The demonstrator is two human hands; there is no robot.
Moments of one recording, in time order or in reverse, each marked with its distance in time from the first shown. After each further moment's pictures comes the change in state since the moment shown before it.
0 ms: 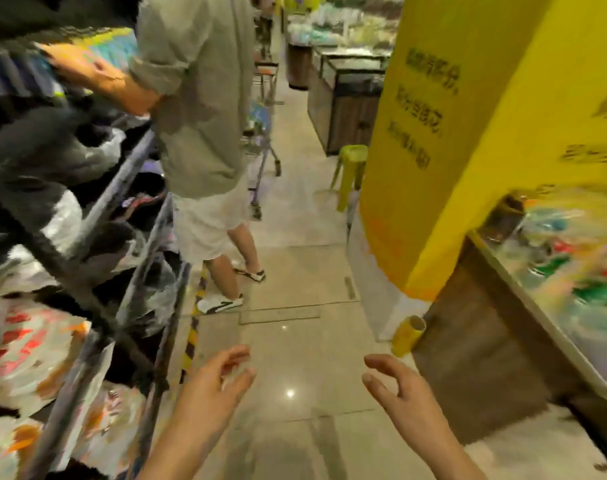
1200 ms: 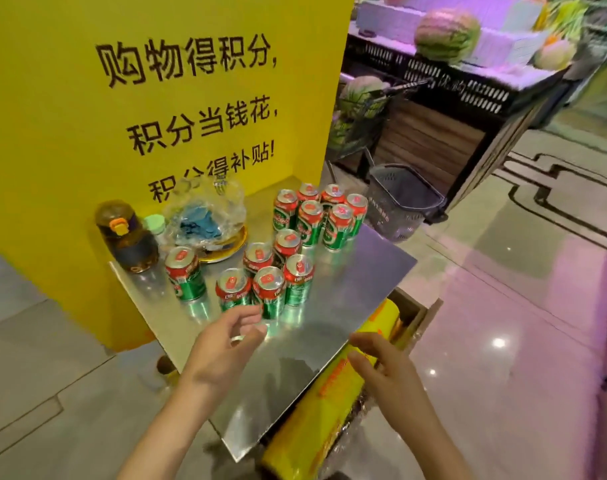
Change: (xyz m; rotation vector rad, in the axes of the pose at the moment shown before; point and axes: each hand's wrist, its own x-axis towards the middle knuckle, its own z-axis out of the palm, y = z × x) left_hand 0.069 0.392 0.657 -0.111 -0.693 0.301; right_hand -0.004 0.384 -0.526 0.235 0.592 0.388
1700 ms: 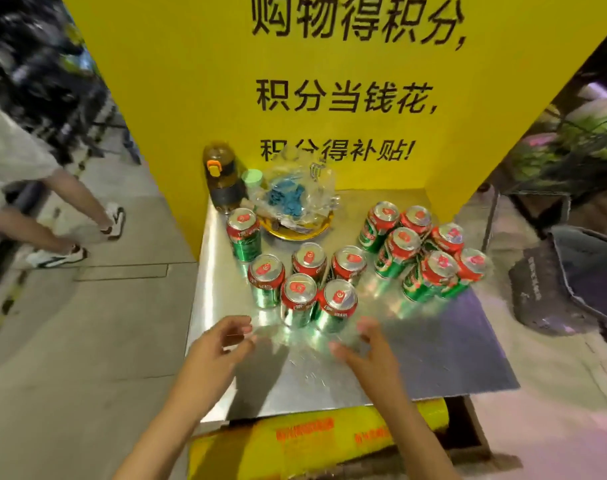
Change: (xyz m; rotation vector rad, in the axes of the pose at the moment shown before) left_hand 0.022 -0.016 0.082 -0.024 0.635 -0.302; right_hand 0.205 0.036 0.011 -0.124 -0.553 -0.112
